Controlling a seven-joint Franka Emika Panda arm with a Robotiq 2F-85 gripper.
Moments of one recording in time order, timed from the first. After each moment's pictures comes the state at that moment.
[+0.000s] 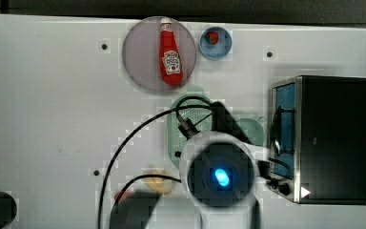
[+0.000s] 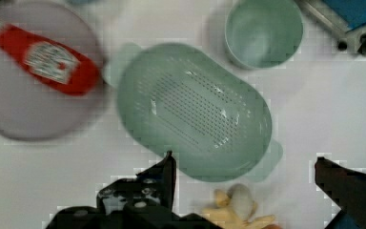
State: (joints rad) arm -0.01 -0.32 -0.04 -2.32 -0.05 0.40 0.12
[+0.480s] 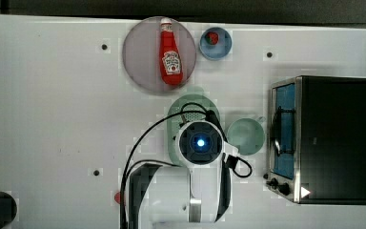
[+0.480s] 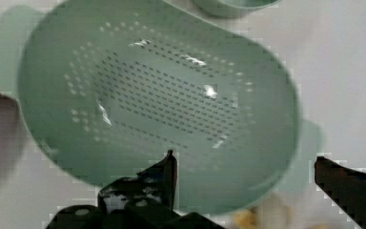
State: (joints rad) arm -0.01 -0.09 -0.02 -2.49 -0.04 0.73 0.39
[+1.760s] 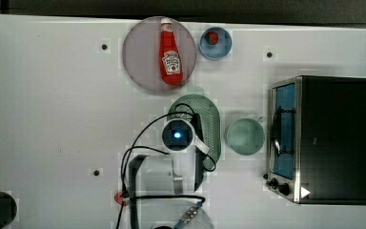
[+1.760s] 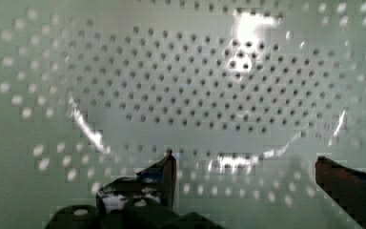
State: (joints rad) arm 0.03 0.37 0.02 -2.47 -0.04 1.18 0.73
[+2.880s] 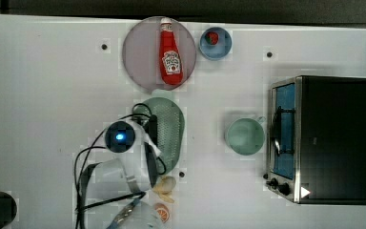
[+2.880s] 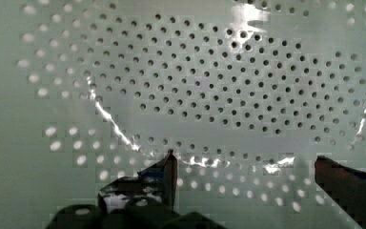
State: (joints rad) arm 0.25 0.41 0.08 -2.40 -0.01 1.19 1.07
